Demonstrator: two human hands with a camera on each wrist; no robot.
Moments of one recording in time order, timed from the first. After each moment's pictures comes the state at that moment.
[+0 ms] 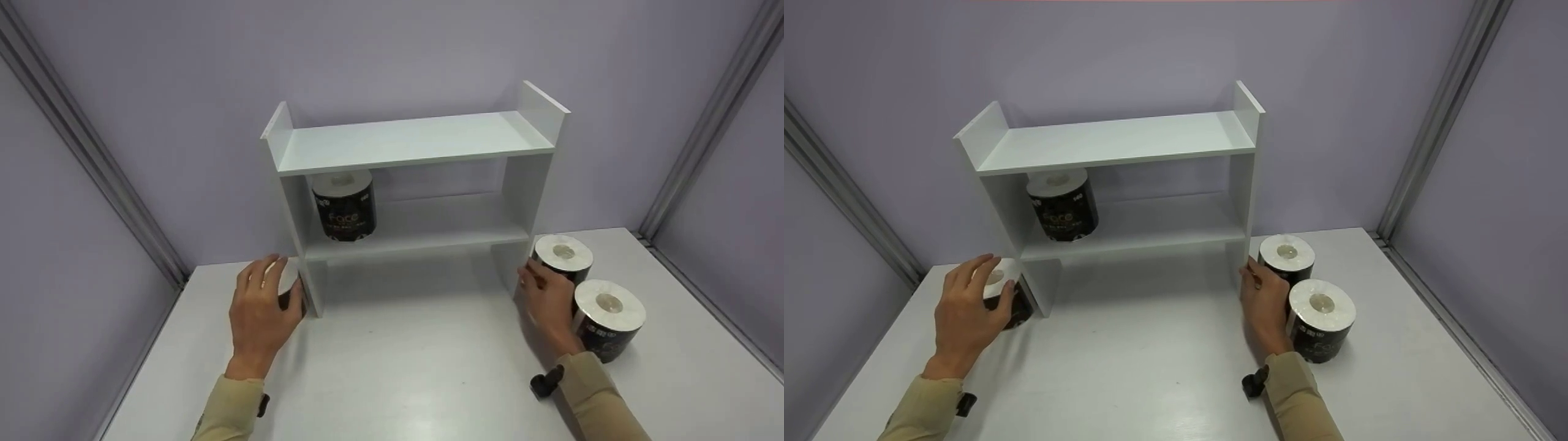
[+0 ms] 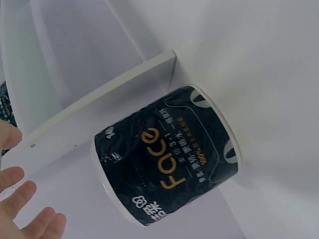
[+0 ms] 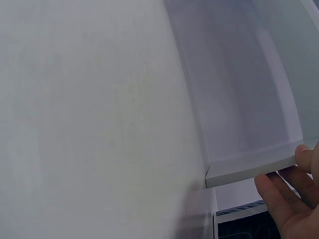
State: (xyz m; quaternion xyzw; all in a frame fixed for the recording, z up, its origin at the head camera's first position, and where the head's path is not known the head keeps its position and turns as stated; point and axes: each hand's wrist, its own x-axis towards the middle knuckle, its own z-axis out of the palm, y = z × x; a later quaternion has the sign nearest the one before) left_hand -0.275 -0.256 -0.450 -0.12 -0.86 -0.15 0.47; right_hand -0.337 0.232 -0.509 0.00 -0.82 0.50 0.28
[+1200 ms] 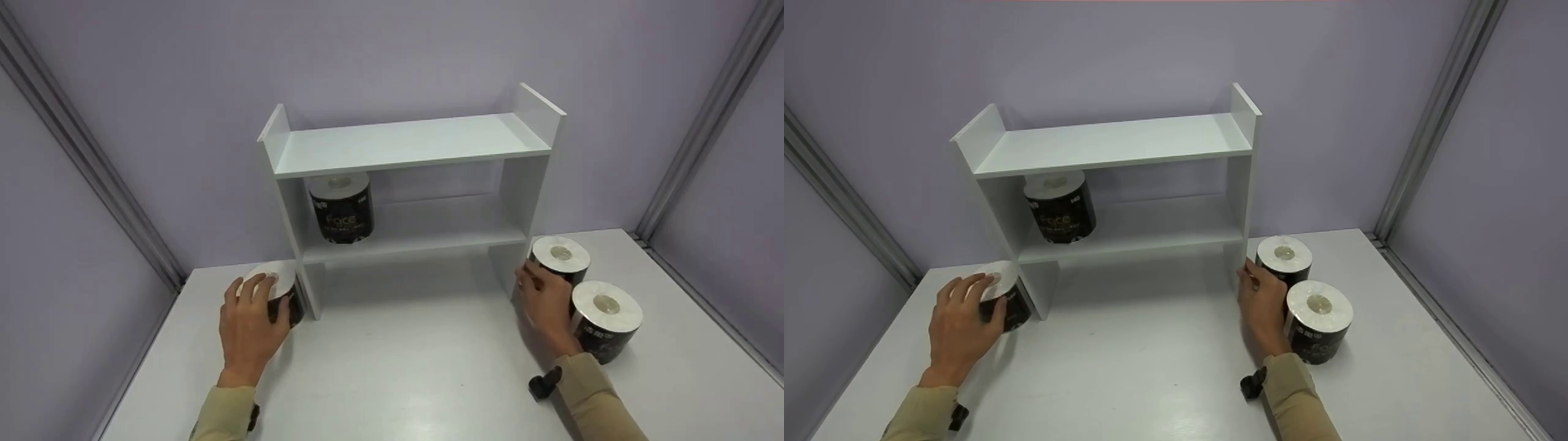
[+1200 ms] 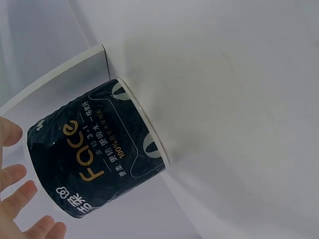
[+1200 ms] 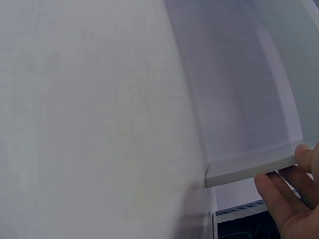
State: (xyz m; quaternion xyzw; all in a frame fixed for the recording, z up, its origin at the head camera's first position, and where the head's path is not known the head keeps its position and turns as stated) left_hand -0.280 -0.282 -0.487 -0.10 -0.87 -0.14 0.46; right_hand -0.333 0.230 -0.505 0.00 -0.83 0.49 0.27
